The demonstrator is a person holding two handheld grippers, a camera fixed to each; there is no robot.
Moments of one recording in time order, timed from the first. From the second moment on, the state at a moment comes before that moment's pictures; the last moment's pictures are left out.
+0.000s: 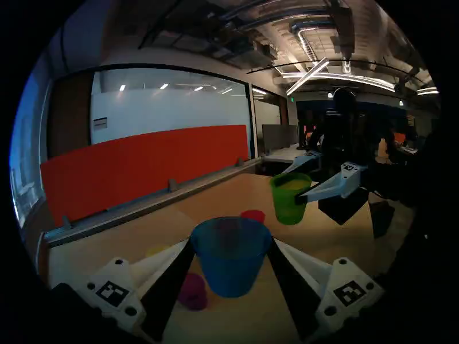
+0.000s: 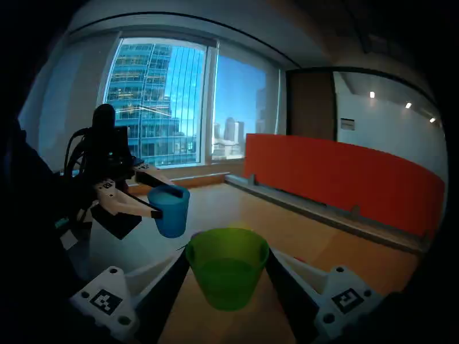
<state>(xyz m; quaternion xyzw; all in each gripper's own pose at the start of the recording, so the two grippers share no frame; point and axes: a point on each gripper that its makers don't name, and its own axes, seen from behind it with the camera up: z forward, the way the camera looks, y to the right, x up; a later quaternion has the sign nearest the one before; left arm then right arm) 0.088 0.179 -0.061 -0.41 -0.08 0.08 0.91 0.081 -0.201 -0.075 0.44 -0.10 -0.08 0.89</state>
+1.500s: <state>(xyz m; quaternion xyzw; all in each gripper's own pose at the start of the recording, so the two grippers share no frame) -0.047 0.216 -0.058 -0.48 -0.23 0.18 0.83 -0.040 -0.188 -0.062 0.45 -0.23 -0.13 0.85</state>
